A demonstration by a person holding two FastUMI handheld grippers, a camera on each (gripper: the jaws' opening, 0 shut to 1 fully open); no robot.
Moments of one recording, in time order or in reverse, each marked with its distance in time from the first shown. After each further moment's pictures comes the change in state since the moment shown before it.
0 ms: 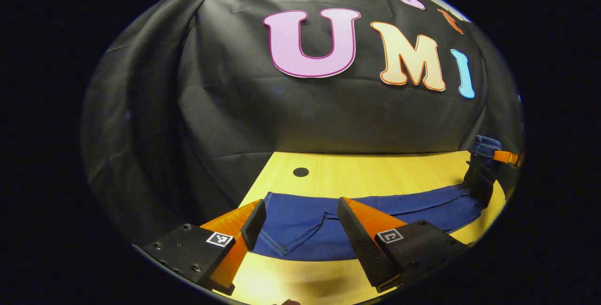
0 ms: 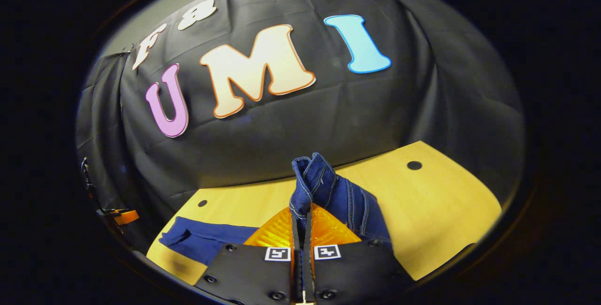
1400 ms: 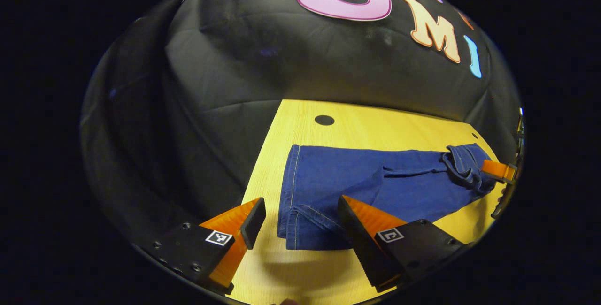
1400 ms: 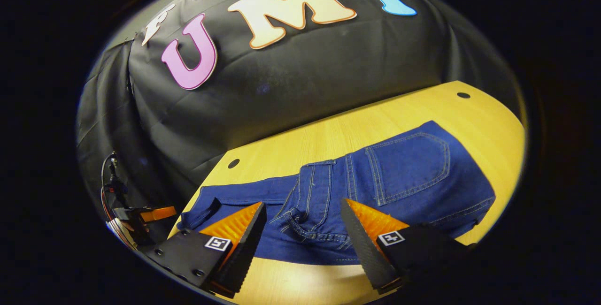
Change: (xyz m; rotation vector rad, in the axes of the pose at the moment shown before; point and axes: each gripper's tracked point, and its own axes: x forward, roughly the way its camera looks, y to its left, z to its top) left arm 0.070 0.090 -0.131 -0.025 0.280 -0.104; right arm 0.027 0.126 -0.176 0.049 0.205 0.081
